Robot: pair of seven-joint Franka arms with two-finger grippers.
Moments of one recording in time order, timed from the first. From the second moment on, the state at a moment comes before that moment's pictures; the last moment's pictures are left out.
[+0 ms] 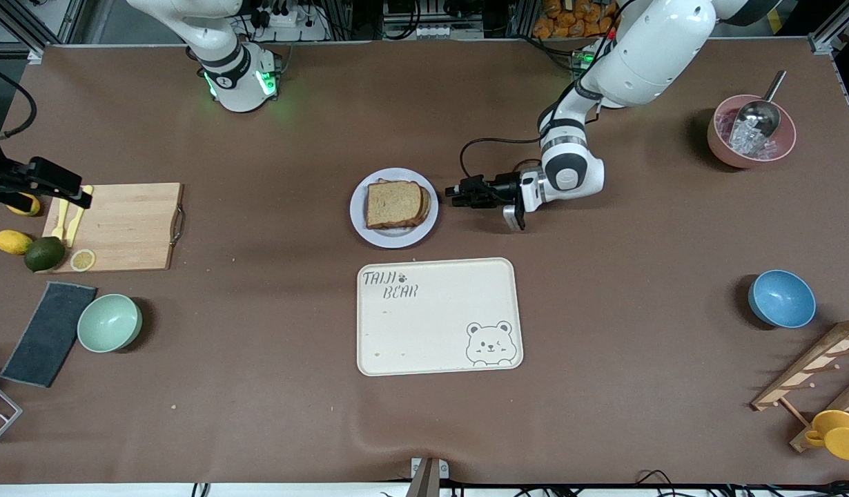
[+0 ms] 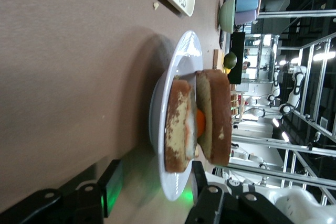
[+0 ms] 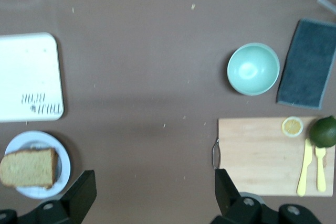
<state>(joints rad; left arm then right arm) -0.26 0.61 -0.34 -2.30 -2.03 2.17 1.38 -0.10 0.08 0.06 -1.42 0.07 1.55 -0.04</state>
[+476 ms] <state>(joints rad) -0.30 0.65 -0.34 -2.24 -2.08 2.20 1.38 -0.09 0.01 0.07 -1.48 0.07 1.59 -0.04</state>
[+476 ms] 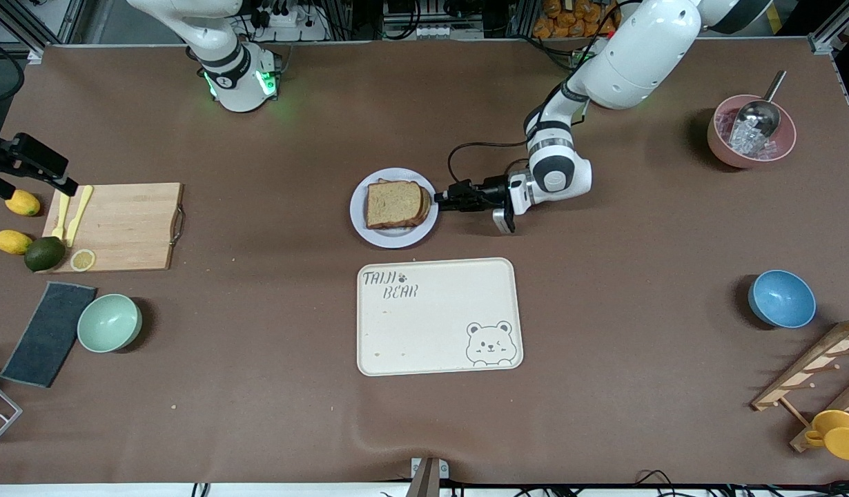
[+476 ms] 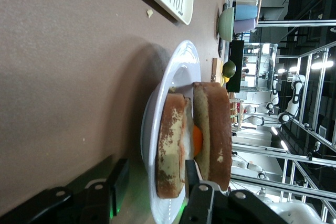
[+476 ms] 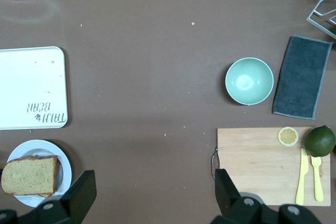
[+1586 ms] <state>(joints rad) -0.30 0.67 -0.34 -2.21 -2.10 2.20 1.39 -0.01 0.00 0.08 -1.49 0.07 1.60 -0.01</state>
